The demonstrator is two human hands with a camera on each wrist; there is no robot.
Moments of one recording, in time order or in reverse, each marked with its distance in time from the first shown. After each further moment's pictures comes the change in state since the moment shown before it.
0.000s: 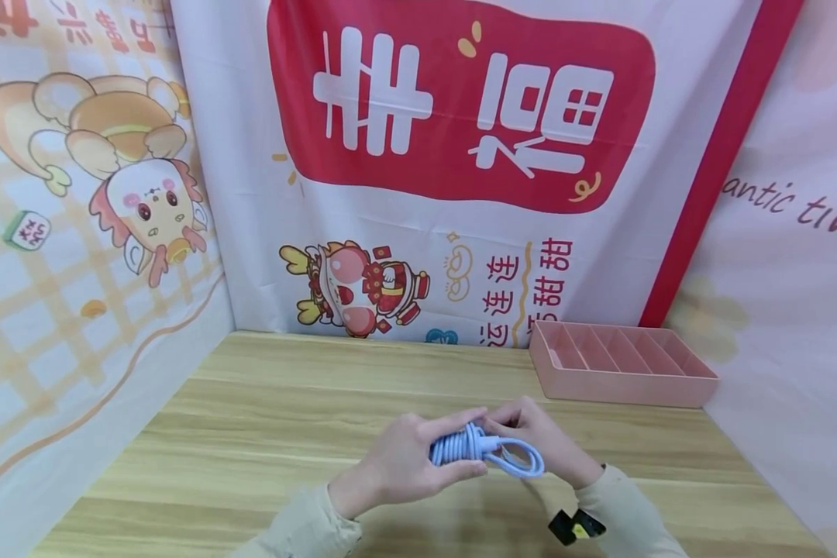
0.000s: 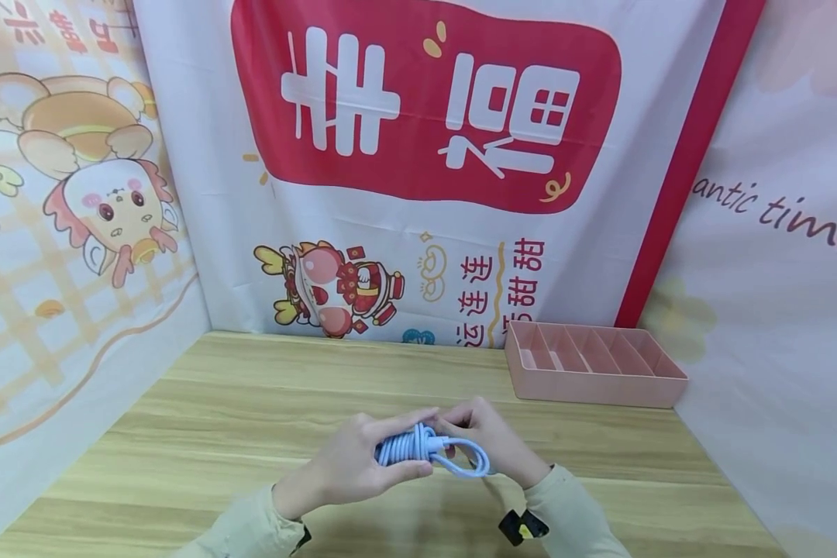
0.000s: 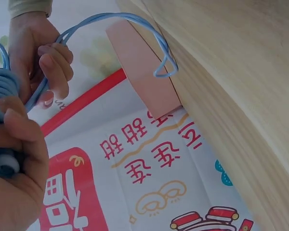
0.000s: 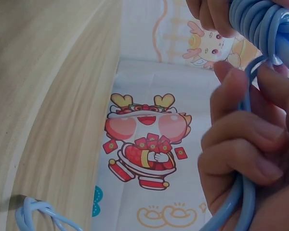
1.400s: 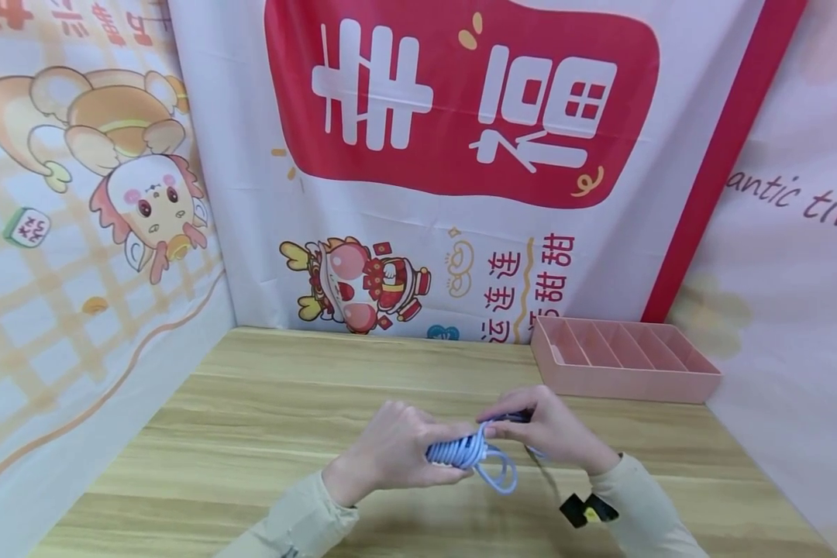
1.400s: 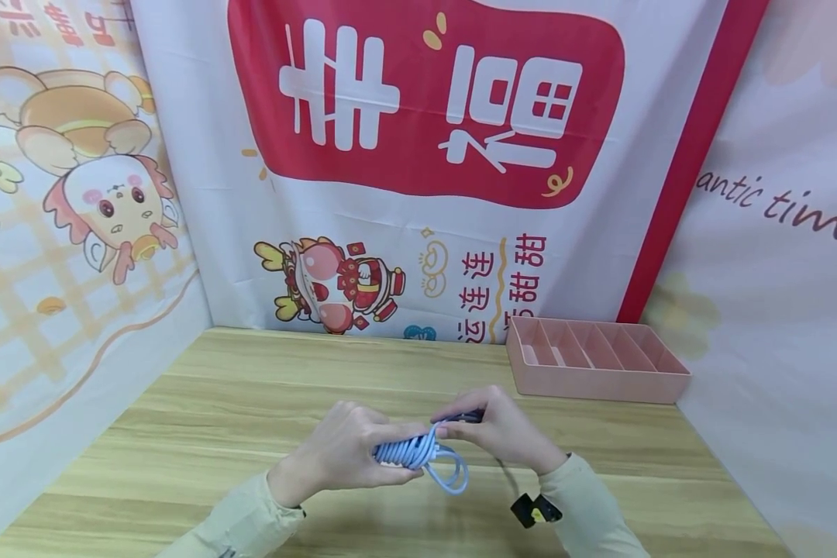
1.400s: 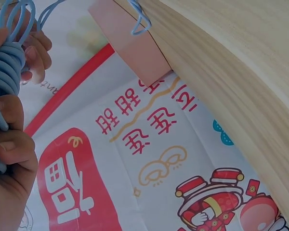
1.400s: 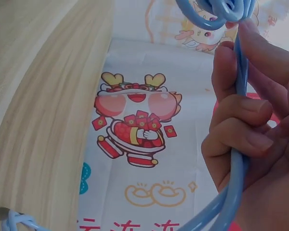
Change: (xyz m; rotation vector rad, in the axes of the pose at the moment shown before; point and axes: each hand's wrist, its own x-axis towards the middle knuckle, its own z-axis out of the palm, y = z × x) left_hand 0.002 -0.014 -0.009 0.376 -0.062 0.278; right_hand -0.004 -0.002 -0.014 -0.243 0.027 -0.082
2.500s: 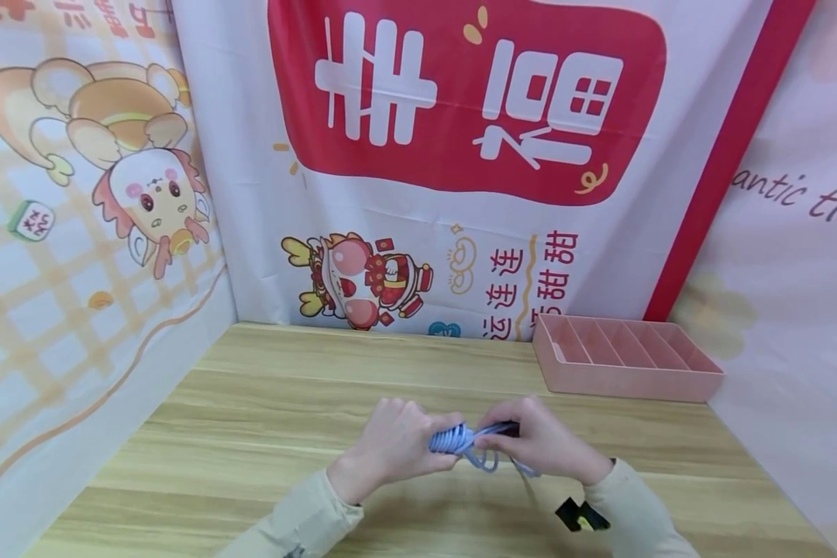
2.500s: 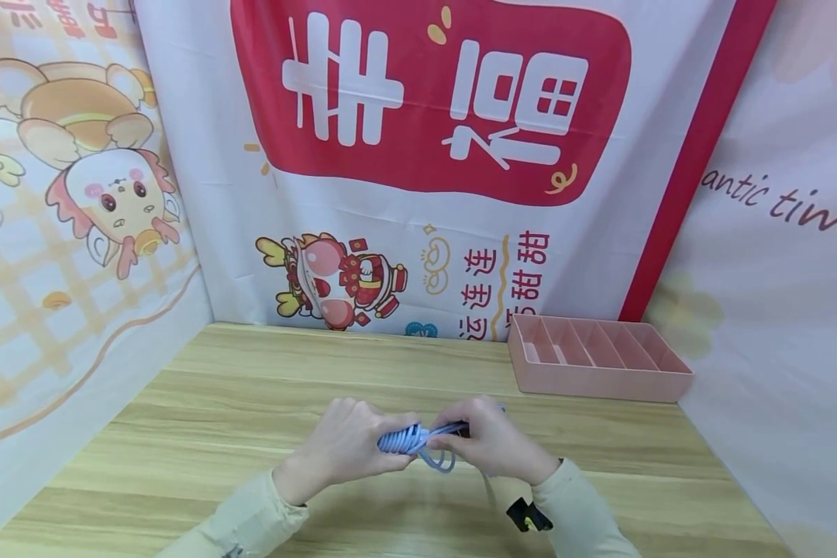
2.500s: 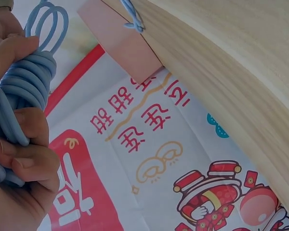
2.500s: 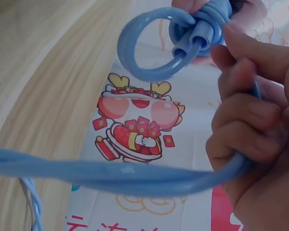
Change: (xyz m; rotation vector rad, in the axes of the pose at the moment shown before) left_hand -0.005 -0.004 0.005 0.241 -0.132 -0.165; right_hand 0.002 -0.009 0.019 -0.099 -0.053 -0.050
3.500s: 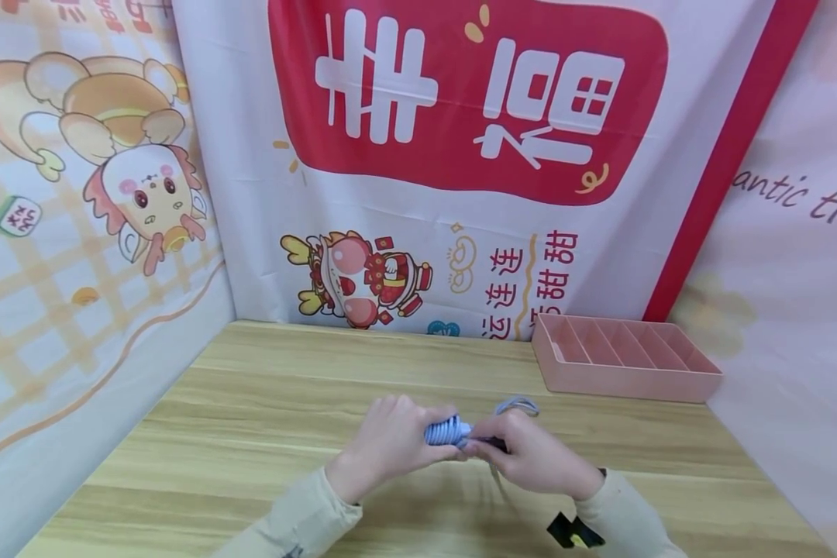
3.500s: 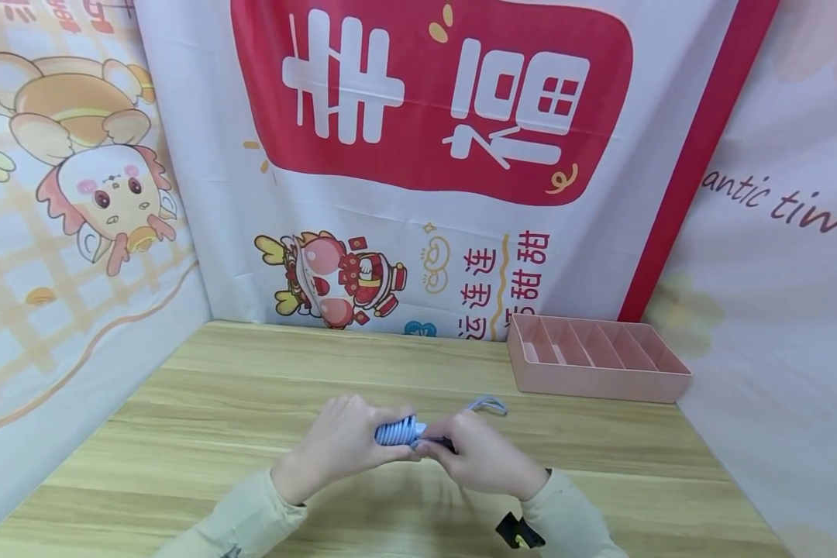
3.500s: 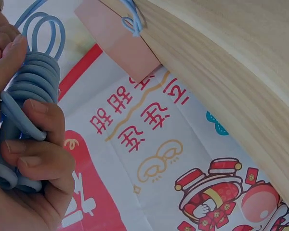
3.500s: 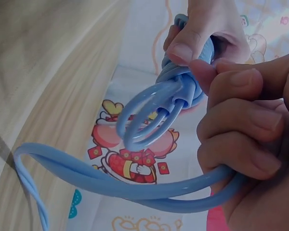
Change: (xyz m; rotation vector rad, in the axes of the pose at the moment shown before) left_hand 0.001 -0.001 -0.001 -0.092 -0.073 -0.158; right_hand 0.004 -0.016 0.011 -0.077 -0.085 -0.027
